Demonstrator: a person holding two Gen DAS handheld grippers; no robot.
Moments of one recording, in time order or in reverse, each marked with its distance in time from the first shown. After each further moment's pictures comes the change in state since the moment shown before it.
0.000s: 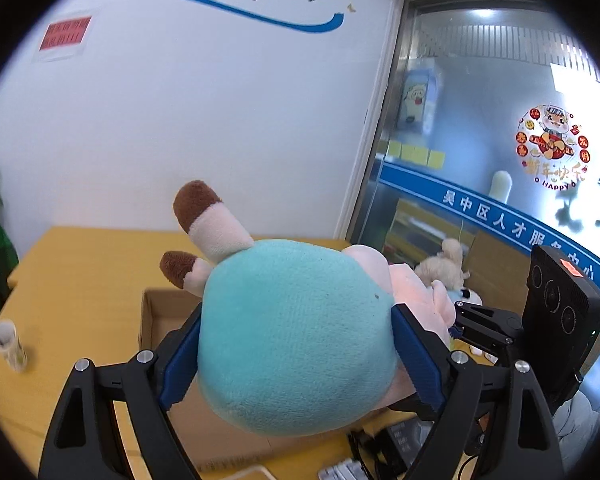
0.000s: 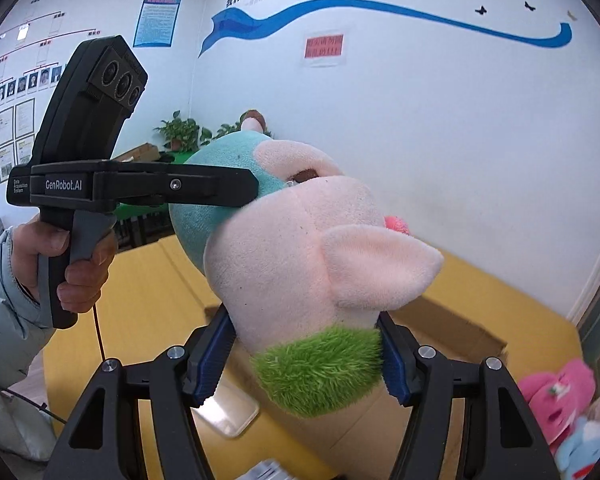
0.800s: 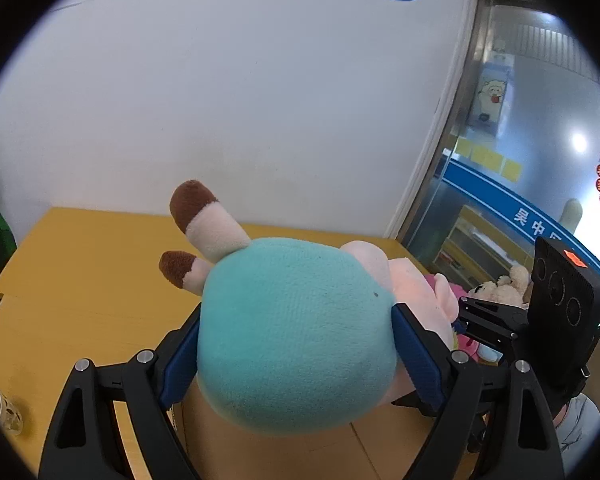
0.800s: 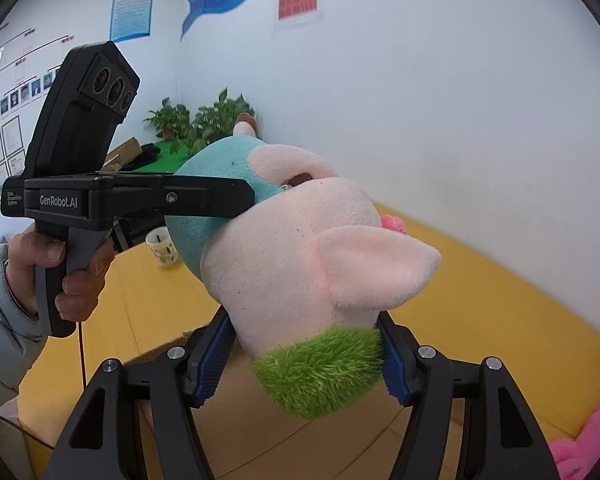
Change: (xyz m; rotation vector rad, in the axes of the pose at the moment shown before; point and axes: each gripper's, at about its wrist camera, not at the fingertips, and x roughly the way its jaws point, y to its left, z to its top) left arm 0.151 0.115 0.055 -0.120 0.138 0.083; right arm 0.195 -0.143 0.031 0.078 0.145 0.114
